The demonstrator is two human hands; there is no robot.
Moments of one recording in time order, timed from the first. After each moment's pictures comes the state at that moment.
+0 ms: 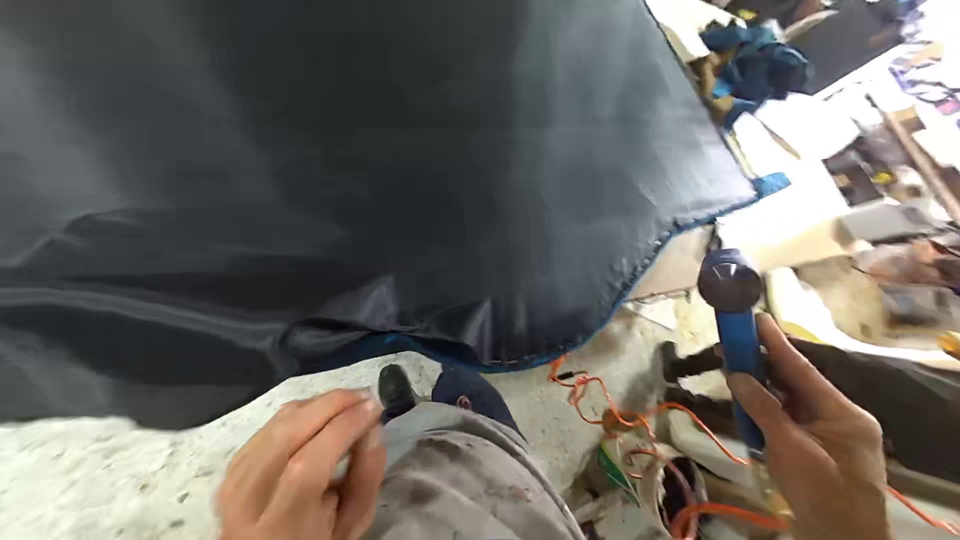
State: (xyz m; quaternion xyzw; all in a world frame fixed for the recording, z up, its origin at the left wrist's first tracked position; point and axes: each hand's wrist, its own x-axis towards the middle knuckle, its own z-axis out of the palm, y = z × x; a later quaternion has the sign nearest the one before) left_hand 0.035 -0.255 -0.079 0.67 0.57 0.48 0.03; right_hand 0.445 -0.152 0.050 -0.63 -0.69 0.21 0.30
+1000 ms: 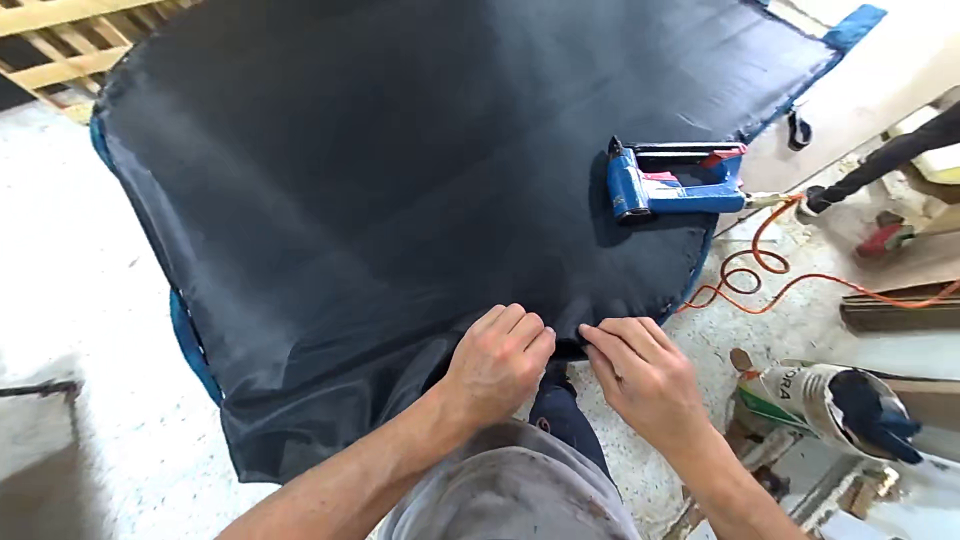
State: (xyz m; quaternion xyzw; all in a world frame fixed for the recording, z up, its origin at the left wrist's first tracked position) left_hand 0.004 -0.126 -0.077 0.90 0.33 0.28 0.02; right_hand 0.231 -0.180 -0.084 -0.55 -0.78 -0.01 0.29
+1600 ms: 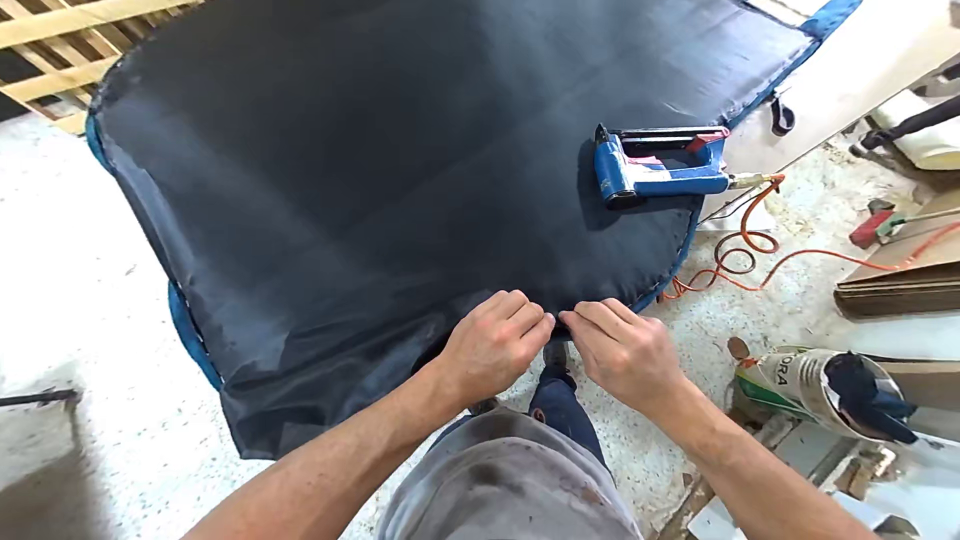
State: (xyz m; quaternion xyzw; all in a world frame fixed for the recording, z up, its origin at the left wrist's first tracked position) left_hand -0.001 -0.123 -0.083 0.93 0.24 0.28 0.03; right_hand 0.225 -0.171 -0.080 -0.47 -0.84 -0.06 0.27
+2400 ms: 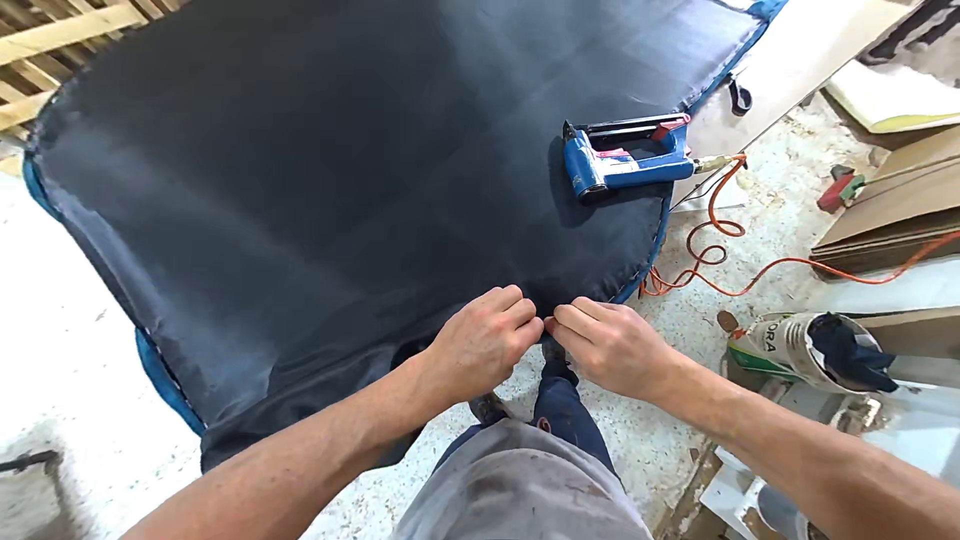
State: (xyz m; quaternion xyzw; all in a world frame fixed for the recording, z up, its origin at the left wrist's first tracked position) left_hand -0.002 -0.101 -0.065 0.97 0.15 0.17 0.09; right_hand 0.227 -0.164 -0.068 -0.37 -0.90 -0.04 0.21
